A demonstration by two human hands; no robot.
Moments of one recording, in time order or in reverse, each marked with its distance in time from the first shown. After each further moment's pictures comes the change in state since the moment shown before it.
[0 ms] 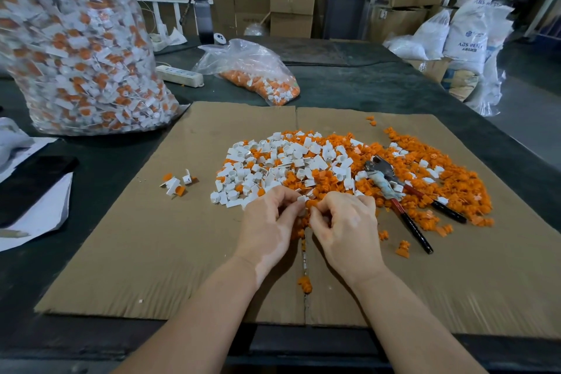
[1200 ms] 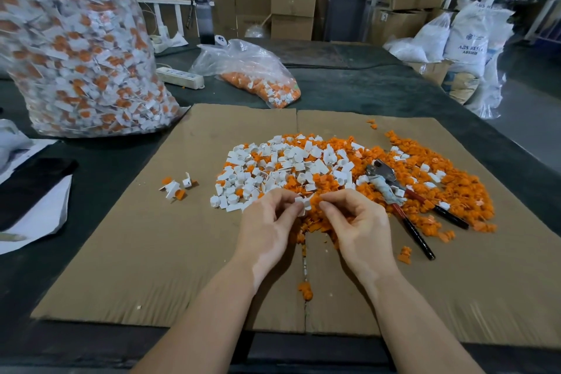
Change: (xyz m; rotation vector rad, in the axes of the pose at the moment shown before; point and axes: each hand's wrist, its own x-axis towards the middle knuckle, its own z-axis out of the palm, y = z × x) left_hand 0.005 -0.001 -0.003 0.010 -0.003 0.022; right_hand 0.007 0.004 -0.013 0.556 -0.095 0.299
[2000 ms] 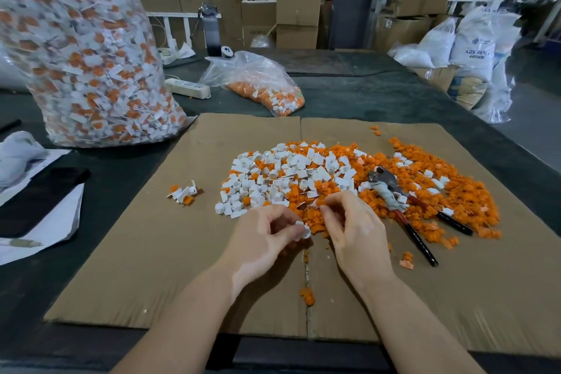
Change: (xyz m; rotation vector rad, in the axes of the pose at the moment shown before) left_hand -0.008 0.008 -0.024 0.079 -0.214 -0.065; right_hand -0.001 0.000 0.004 -0.357 0.048 -0.194
